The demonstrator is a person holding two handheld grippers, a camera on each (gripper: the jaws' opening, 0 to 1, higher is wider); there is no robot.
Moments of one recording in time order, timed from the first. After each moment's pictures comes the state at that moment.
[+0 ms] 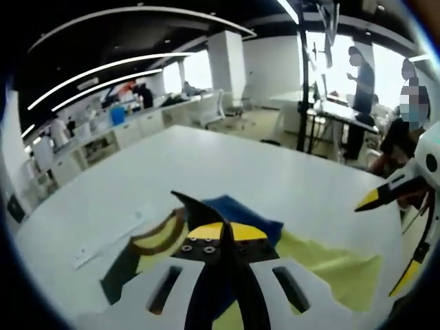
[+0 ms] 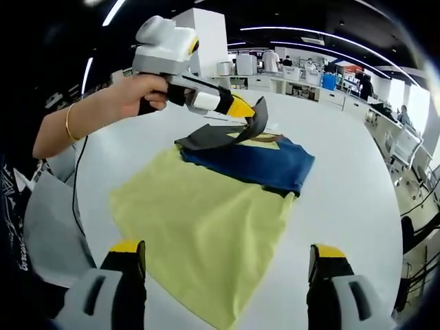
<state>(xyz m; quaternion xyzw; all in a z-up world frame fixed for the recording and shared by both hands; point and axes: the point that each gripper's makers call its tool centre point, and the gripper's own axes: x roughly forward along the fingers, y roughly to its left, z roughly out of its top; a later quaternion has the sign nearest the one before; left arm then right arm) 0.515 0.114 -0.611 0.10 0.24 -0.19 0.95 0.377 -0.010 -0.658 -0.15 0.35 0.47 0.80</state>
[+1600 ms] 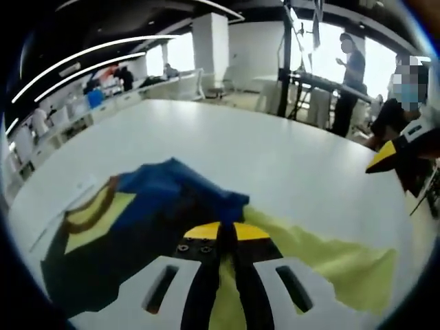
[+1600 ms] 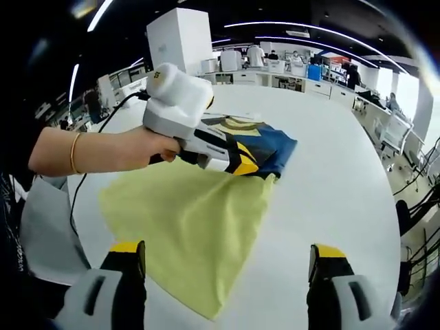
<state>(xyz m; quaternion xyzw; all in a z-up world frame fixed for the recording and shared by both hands) 0.515 0.053 -0.703 0.09 0.28 -0.24 0.93 0.386 -0.037 -0.671 -0.14 0.37 0.43 0.81</state>
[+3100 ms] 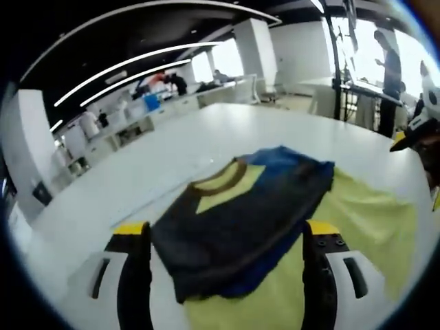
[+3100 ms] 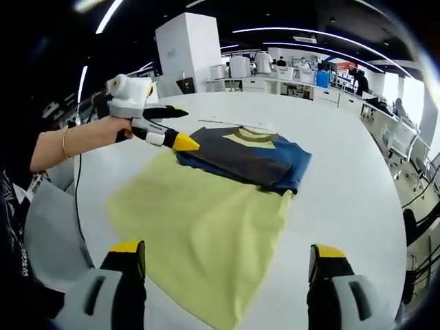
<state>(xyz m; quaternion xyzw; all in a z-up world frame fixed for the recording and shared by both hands) 0.461 0.251 -0.650 0.12 0.26 -0.07 0.96 0.378 -0.007 -0.660 -0.13 0.35 0.46 0.80</state>
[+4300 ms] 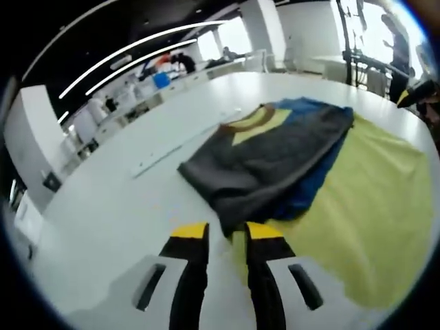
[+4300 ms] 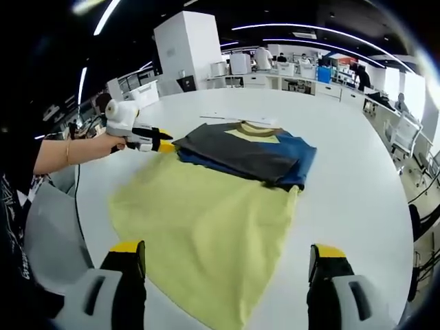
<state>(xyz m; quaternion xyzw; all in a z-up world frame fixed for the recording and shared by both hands) 0.416 0.324 -0.704 0.15 0.31 -0.04 0.94 0.378 -0.001 -0.670 -0.12 0.37 0.46 0.80</state>
